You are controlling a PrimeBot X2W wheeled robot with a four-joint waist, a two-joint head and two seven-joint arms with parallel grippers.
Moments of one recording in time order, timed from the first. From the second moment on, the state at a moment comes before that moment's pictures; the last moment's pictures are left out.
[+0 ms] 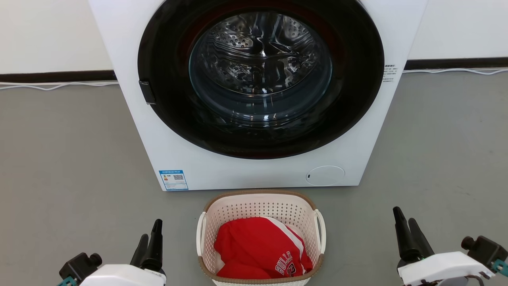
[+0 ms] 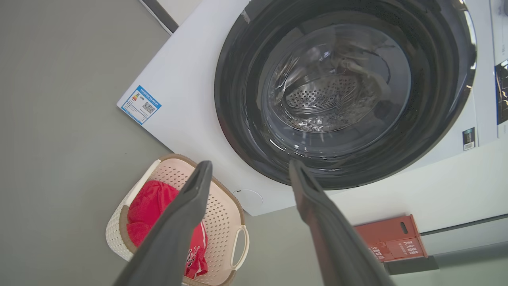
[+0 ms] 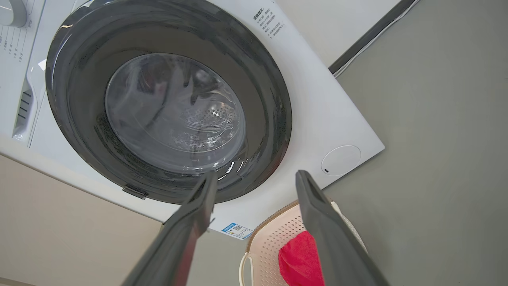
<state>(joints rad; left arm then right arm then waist) -0.01 0.03 -0.01 0.31 -0.97 -0.06 -0.05 -0.01 -0.08 -0.03 0.29 0.86 0.12 -0.04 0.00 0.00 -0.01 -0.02</state>
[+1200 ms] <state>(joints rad) -0.01 0.03 -0.05 0.28 -0.57 0.00 -0.15 -0.03 -0.09 0.01 0.29 0.39 0.12 -0.15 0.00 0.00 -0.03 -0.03</state>
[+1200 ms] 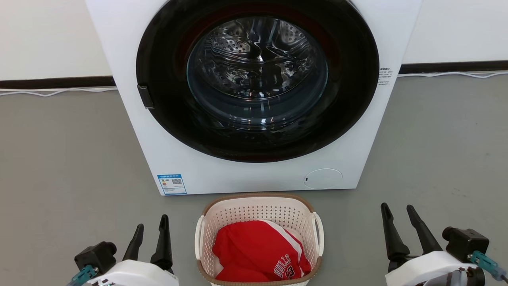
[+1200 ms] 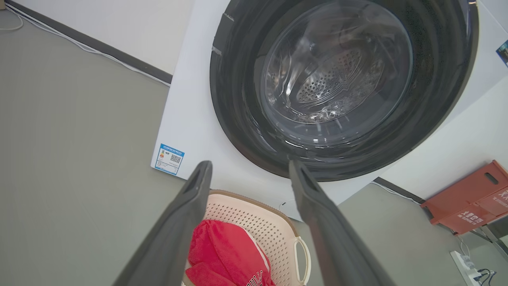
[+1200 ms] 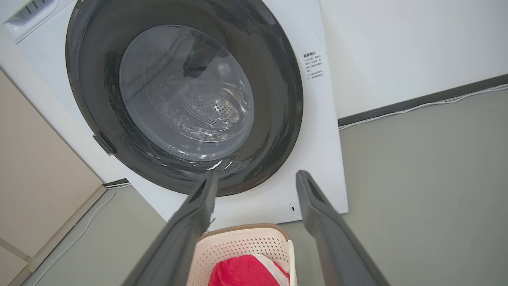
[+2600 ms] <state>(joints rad) -0.01 0.04 -0.10 0.27 -0.16 0.05 -0.25 -0.03 -0.11 0.01 0.30 -0.03 0.12 -0.25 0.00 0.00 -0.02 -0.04</state>
